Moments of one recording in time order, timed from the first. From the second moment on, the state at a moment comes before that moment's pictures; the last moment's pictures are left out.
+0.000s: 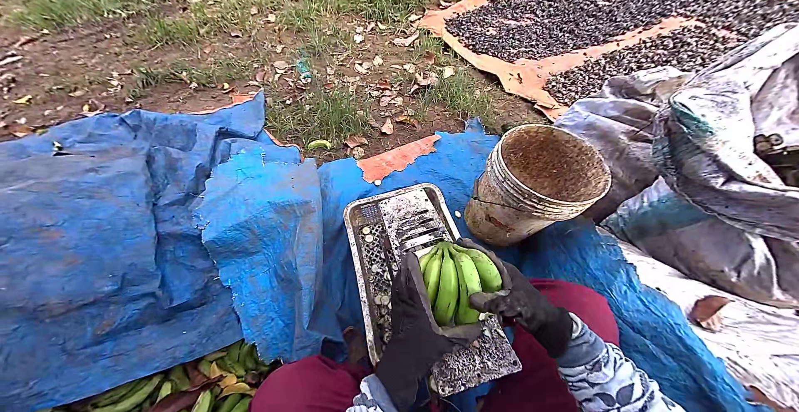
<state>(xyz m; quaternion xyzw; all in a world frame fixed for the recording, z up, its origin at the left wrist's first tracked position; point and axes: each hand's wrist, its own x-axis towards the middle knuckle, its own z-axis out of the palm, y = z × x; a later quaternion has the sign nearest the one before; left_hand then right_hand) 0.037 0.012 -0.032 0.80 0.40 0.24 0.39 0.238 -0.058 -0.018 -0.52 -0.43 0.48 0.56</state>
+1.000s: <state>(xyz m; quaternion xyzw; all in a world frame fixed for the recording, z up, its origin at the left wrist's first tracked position) 0.020 0.023 -0.025 0.88 0.27 0.21 0.34 0.186 -0.095 0.011 -0.61 -0.28 0.48 0.56</state>
